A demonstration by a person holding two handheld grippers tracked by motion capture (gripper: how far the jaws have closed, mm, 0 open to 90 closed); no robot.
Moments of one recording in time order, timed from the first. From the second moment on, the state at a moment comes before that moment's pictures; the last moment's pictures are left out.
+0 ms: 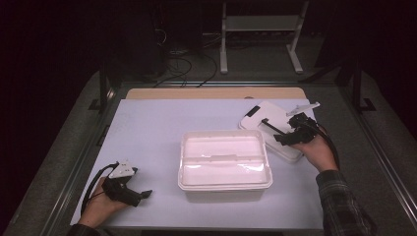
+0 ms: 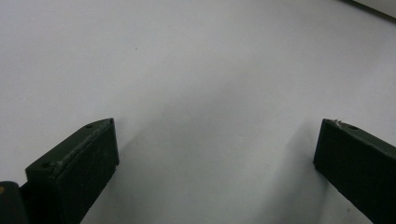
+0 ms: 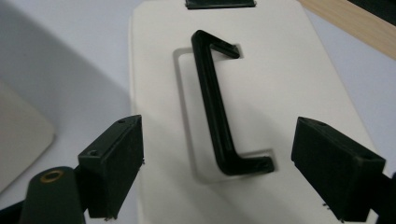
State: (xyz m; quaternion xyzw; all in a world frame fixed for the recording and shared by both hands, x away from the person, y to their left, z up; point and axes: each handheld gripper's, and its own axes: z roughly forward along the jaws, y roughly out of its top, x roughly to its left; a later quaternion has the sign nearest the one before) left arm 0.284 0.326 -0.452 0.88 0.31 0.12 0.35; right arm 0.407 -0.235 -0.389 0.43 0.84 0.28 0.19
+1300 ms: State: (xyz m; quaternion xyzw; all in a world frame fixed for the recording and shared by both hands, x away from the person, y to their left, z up) left arm 0.284 0.326 -0.452 0.88 0.31 0.12 0.35; right arm 0.463 -0.212 -0.386 0.39 0.88 0.19 0.18
